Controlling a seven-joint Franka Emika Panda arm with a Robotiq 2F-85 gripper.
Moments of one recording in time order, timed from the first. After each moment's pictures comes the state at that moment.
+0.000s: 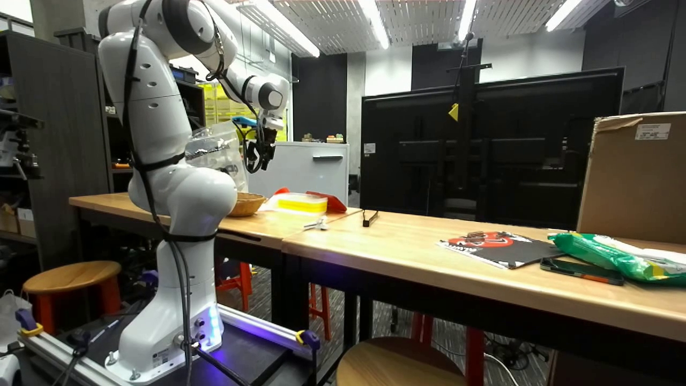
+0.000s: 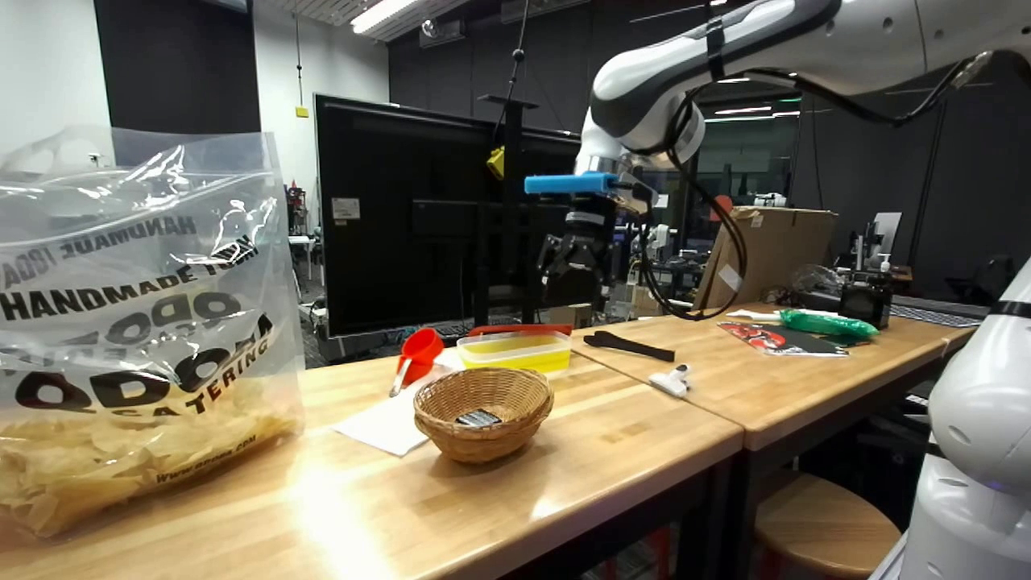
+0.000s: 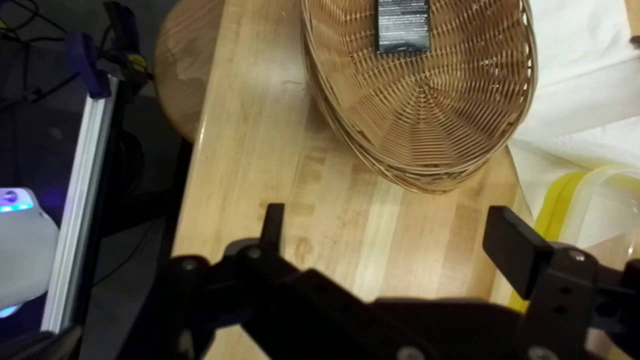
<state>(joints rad) 0.07 -0.32 0.16 -2.18 0.37 1.86 1.50</state>
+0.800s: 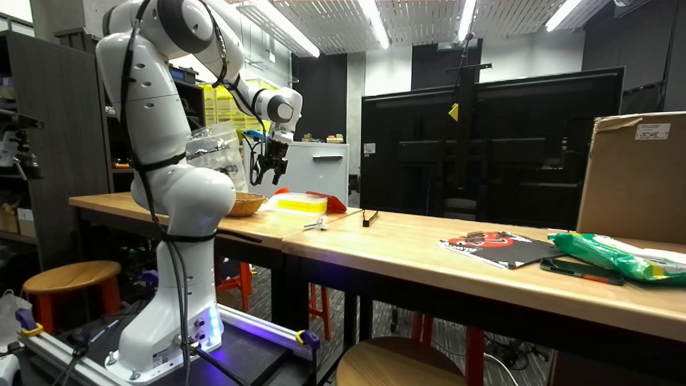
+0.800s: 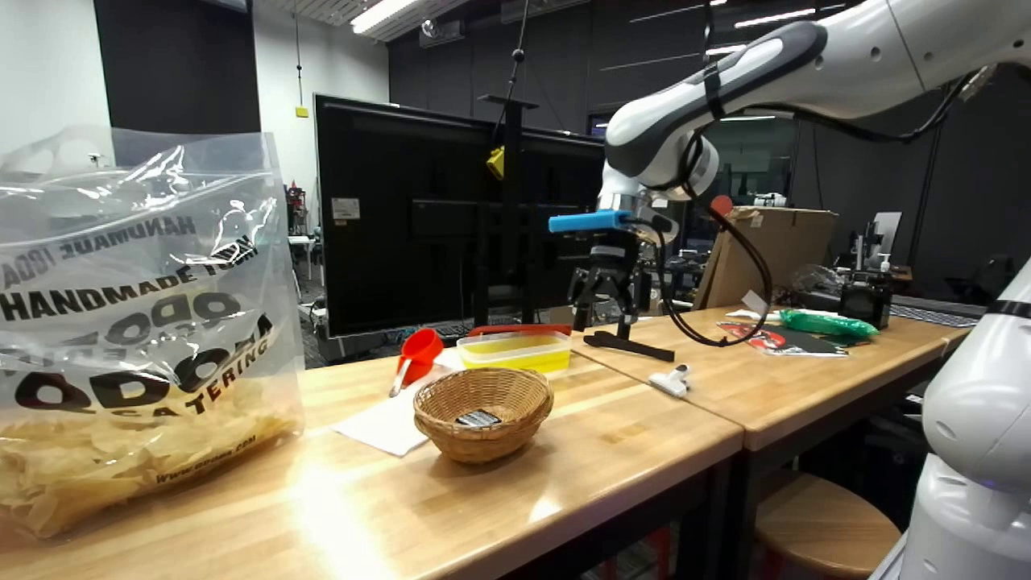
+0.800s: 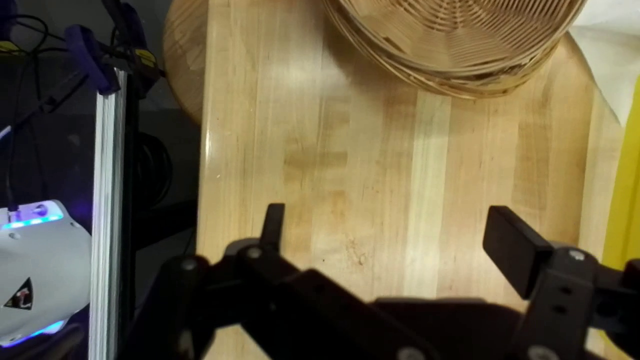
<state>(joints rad) 0.00 -0.33 0.12 -2.30 0.37 1.90 1.55</state>
